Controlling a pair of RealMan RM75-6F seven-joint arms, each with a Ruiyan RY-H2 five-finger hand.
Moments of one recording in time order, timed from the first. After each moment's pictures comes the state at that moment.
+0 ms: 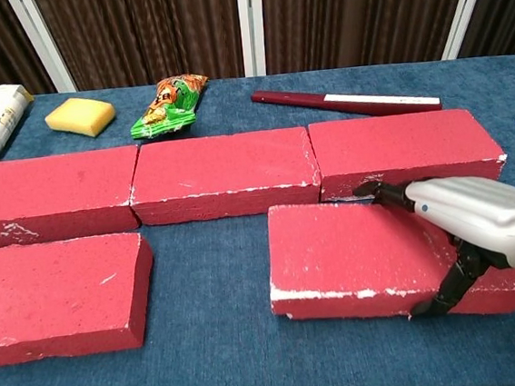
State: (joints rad) left arm -0.16 -1.17 -0.01 -1.50 1.53 1.41 -0.22; right arm 0.40 -1.60 0.00 -1.84 -1.11 1.15 -0.65
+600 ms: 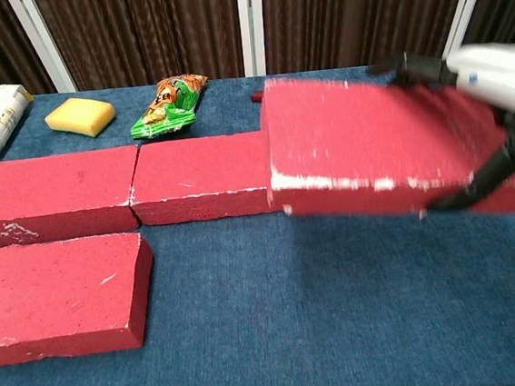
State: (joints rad) left arm -0.16 -1.15 -0.01 -1.54 1.54 1.41 -0.20; right arm 0.44 -1.37 0.08 -1.98 -1.30 1.19 -0.52
